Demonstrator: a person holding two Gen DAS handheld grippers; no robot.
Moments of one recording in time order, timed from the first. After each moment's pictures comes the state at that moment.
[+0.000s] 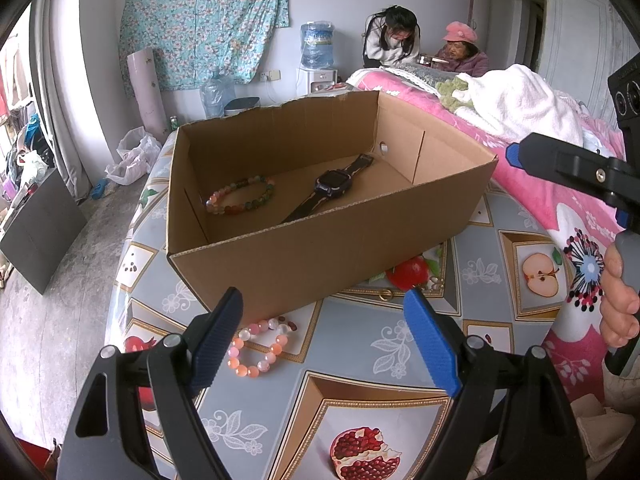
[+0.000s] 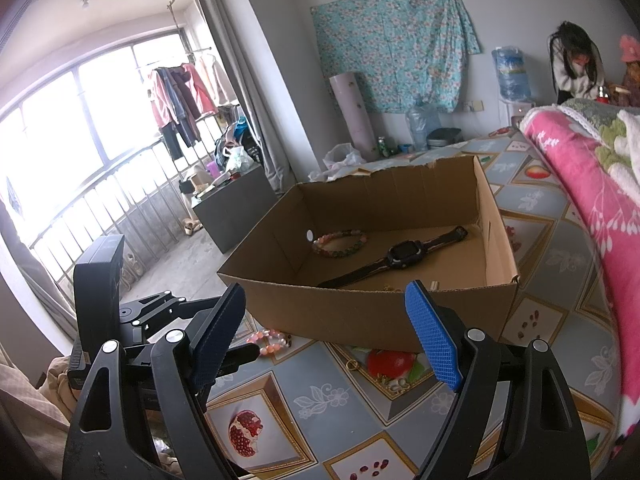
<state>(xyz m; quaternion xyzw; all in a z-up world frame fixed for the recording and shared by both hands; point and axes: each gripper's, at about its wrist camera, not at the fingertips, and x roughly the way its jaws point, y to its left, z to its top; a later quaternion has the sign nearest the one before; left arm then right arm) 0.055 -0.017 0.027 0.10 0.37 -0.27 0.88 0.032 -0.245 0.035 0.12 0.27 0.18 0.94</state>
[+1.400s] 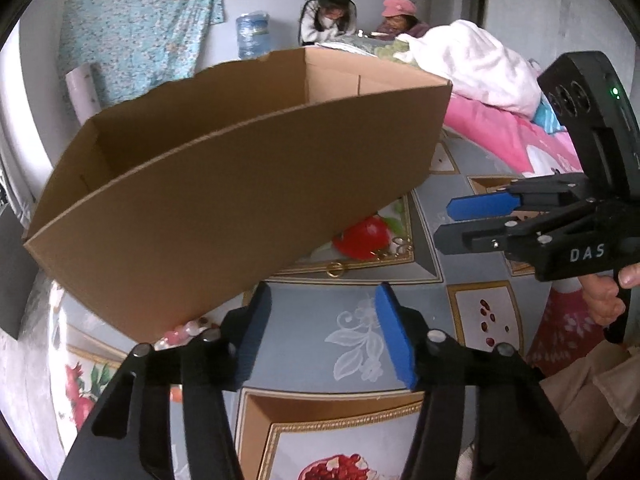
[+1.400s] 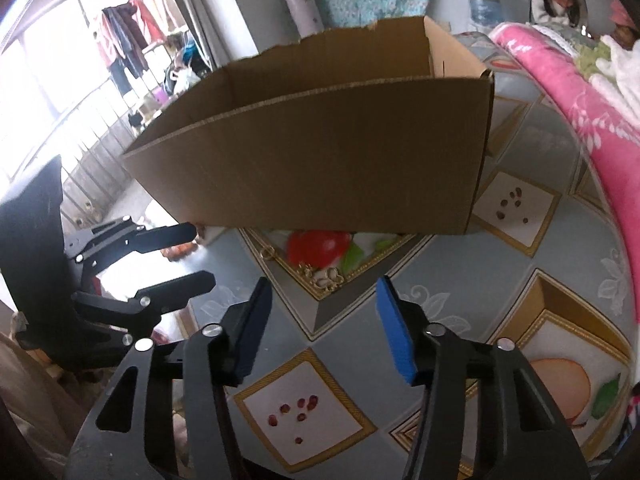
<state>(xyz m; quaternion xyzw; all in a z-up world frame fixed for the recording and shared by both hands) 0.056 -0.056 -0.031 0.15 0.37 -0.36 0.84 0.020 -0.219 -0.055 0.09 0.43 0.11 0.89</state>
